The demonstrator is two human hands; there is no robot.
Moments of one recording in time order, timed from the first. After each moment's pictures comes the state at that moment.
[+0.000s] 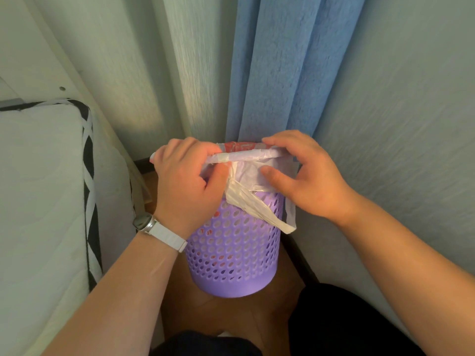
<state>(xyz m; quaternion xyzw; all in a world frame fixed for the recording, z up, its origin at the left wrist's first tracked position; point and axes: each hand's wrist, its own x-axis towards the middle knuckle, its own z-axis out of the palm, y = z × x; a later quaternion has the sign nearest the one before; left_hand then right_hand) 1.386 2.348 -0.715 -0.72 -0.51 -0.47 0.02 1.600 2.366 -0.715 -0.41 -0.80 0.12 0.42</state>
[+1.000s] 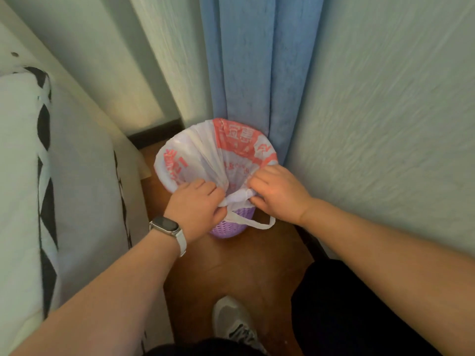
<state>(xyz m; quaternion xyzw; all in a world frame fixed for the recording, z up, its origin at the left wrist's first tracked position) 1.394 2.334 -0.840 -0.89 -0.45 -0.06 0.05 1.619 2.364 -0.872 -0.38 -0.90 0.01 0.19</state>
